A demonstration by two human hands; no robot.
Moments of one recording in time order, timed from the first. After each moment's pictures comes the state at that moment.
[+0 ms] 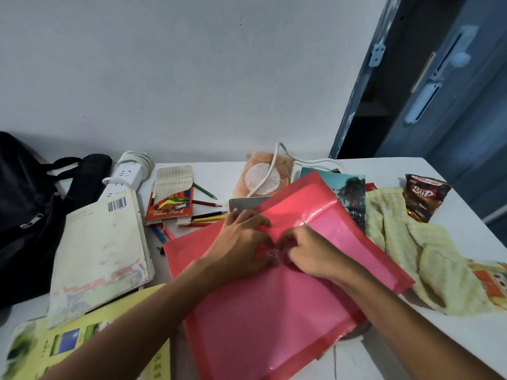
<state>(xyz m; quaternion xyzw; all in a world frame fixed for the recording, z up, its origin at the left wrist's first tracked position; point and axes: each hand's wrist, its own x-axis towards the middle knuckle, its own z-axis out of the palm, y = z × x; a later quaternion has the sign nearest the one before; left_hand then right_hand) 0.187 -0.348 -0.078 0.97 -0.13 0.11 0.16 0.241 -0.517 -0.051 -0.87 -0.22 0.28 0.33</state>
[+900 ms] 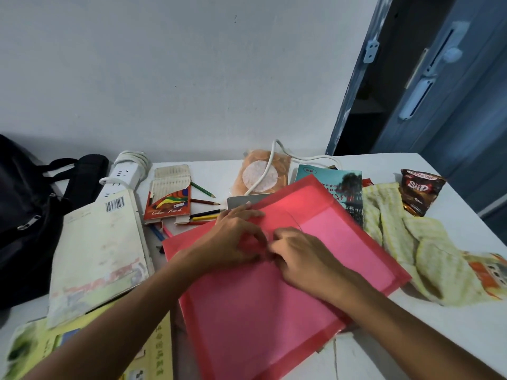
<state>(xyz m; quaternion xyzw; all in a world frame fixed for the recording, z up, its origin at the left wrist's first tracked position) 0.190 -0.329 -0.070 0.95 -0.12 -0.01 0.27 0.213 -0.520 -0.046 -0.88 -0.44 0.07 0.16</state>
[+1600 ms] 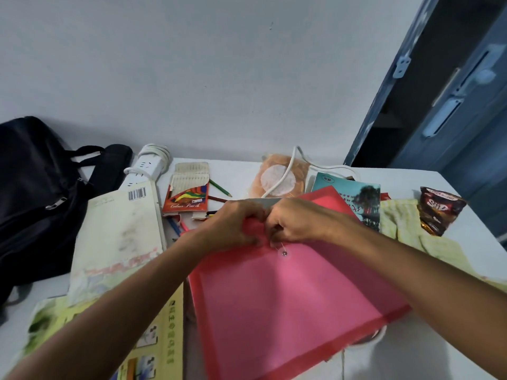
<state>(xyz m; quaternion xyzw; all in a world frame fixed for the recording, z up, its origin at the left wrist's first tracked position) 0.198 -0.301 -0.061 0.94 -0.08 0.05 0.32 0.282 -0.463 -0.017 -0.81 -0.55 0.19 0.06</state>
